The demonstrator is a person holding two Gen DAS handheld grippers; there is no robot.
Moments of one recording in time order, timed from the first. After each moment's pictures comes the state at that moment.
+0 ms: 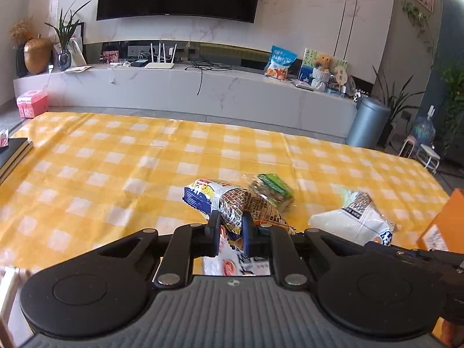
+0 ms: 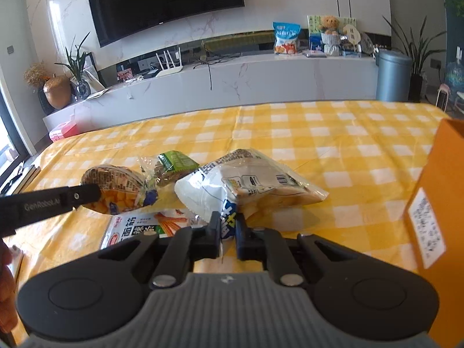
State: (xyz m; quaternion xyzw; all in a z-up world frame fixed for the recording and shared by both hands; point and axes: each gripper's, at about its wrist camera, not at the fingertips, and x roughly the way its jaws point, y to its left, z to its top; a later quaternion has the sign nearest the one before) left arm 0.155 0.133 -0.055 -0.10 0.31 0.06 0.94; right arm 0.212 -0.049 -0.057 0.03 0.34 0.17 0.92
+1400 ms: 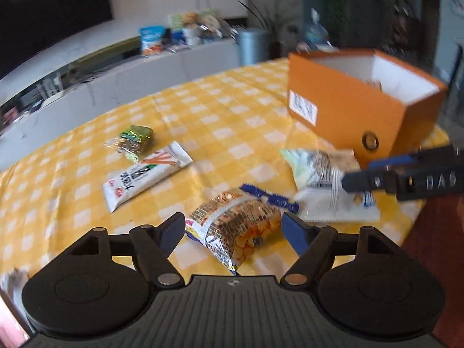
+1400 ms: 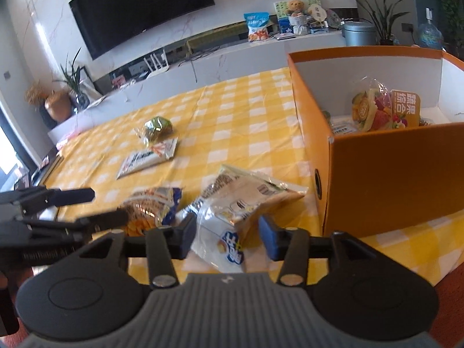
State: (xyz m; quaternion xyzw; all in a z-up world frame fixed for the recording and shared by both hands) left arm 0.067 0.028 -0.067 0.13 0.37 -0.16 0.91; right arm 0.063 -0.179 -0.044 0.10 0.37 0.15 0.91
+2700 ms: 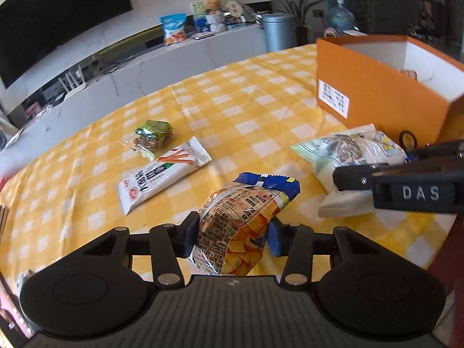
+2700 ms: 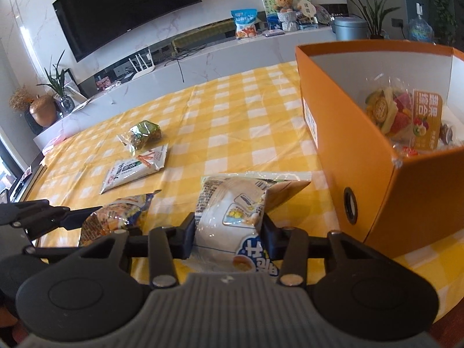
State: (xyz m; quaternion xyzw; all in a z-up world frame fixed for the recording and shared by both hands) left arm 0.084 0.016 -0.068 0.12 0.38 -0.08 0.91; right arm 0.099 -0.152 -0.055 0.10 0.38 0.12 0.91
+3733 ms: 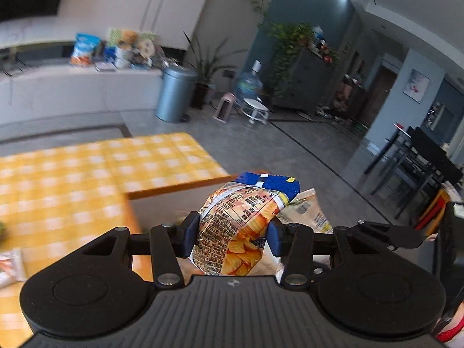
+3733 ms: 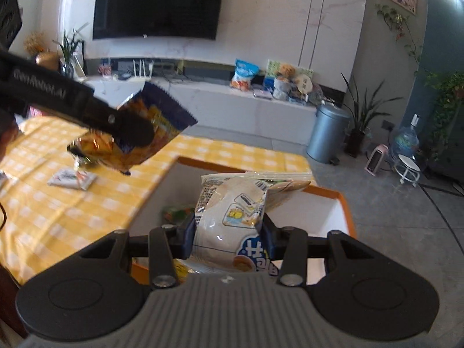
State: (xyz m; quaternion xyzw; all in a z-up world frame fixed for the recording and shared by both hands) left arm 0.166 -0.140 0.049 -0.09 0.34 -0.30 0.89; right arm 0.100 -0.338 0.074 -0.11 0.30 0.12 0.94
